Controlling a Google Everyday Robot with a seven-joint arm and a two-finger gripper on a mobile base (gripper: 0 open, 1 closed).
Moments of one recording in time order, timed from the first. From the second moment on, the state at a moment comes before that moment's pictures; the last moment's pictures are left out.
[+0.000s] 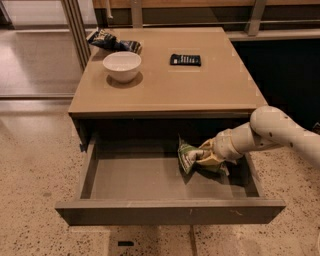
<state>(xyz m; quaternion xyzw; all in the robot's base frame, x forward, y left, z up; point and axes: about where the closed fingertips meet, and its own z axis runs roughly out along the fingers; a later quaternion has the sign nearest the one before) 0.584 -0.151 0.619 -0.64 0.68 0.18 0.31</state>
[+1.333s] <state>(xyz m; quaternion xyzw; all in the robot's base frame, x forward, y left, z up) 0.584 -0.151 0.619 -0.64 0.68 0.18 0.31</state>
